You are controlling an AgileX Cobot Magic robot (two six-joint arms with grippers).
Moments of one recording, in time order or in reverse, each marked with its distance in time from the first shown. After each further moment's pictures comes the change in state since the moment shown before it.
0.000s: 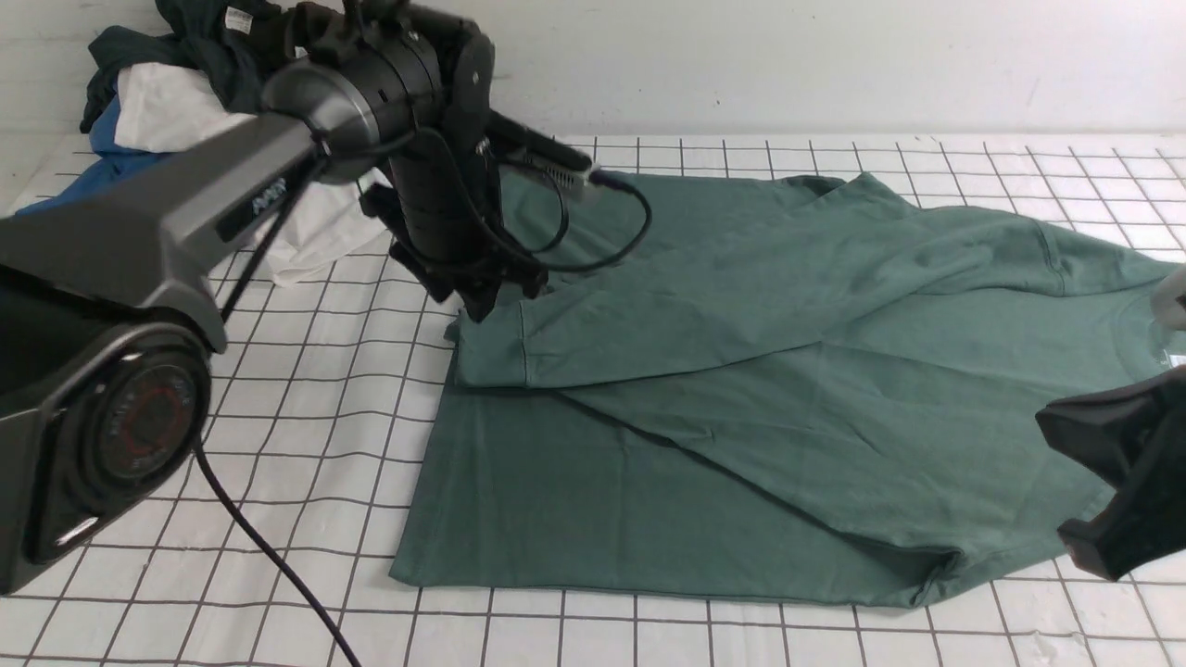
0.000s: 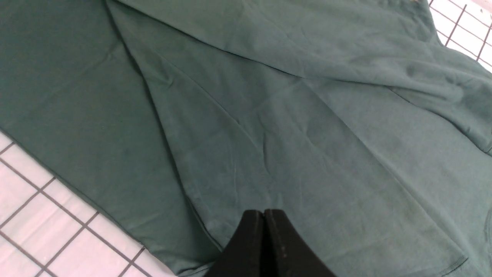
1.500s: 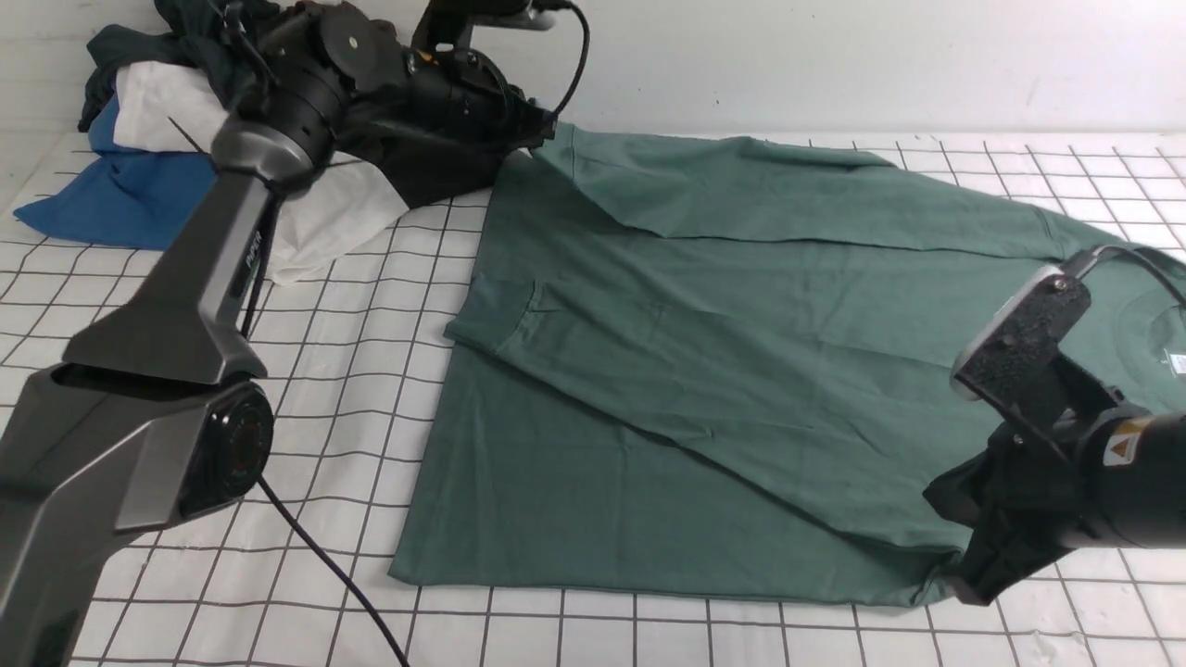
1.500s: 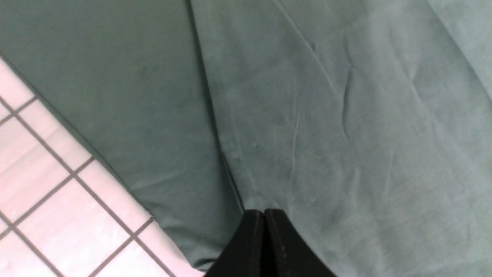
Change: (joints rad) right arm 0.000 0.357 -0.002 0.180 -0.101 -0.310; left arm 0.198 0.469 -0.831 -0.581 -0.134 0.204
